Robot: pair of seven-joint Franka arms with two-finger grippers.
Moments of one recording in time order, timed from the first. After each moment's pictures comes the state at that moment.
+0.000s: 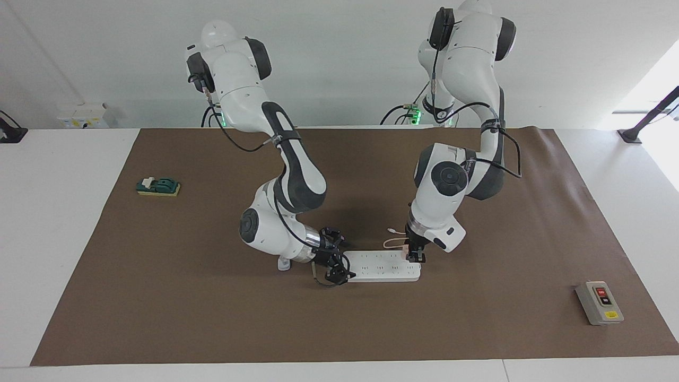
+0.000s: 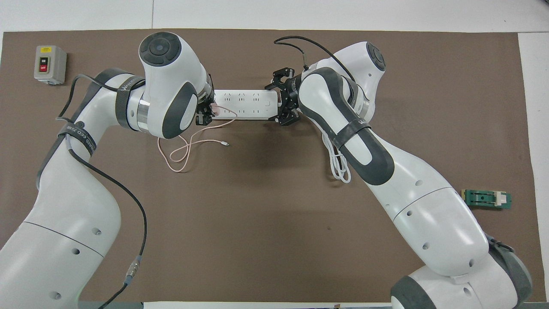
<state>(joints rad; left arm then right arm) -0.37 0.59 -0.04 -1.45 -0.02 2.05 -1.85 0.34 0.90 0.03 -1.18 0.82 2.12 1.38</state>
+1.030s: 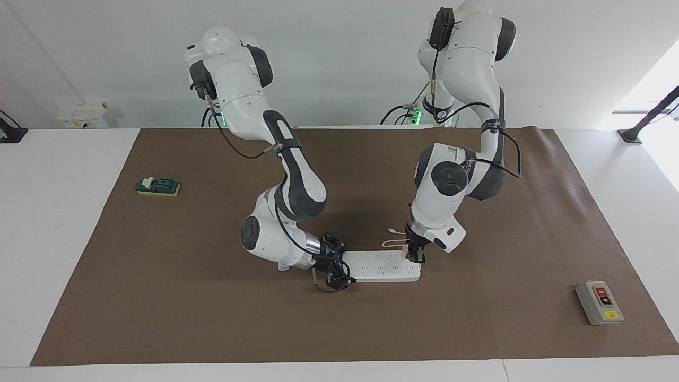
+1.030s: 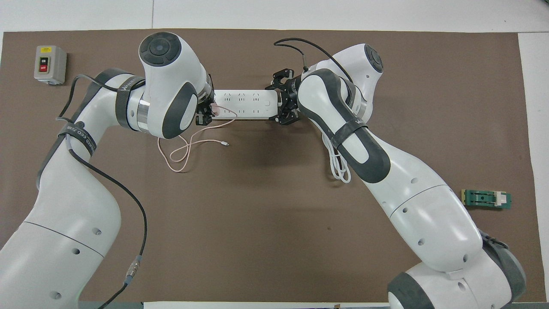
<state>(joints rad) -0.37 0.59 -0.04 -1.45 -0.02 2.05 -1.85 0.34 0.92 0.03 -1.16 0.82 2.13 1.37</state>
